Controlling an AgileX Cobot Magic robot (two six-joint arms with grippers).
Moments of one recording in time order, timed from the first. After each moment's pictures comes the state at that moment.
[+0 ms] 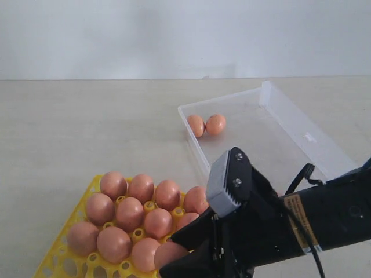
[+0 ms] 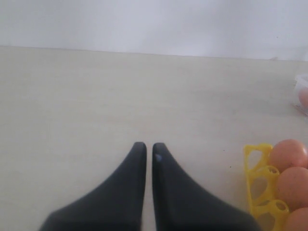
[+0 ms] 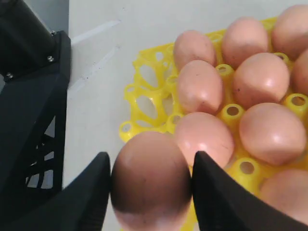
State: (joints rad) left arm -0.02 0.00 0.00 0.00 0.34 -0.04; right arm 0.45 1.58 -0.48 -1.35 -0.83 0.97
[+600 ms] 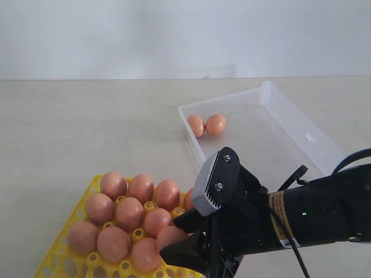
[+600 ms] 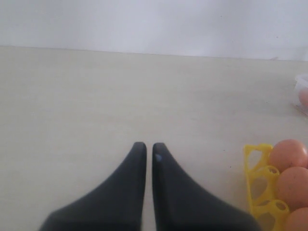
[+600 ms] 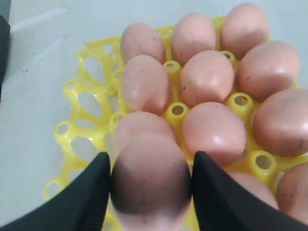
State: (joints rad) left arm -0.02 0.00 0.00 0.00 0.34 -0.04; right arm 0.50 1.64 -0.50 -1.13 -0.69 0.74
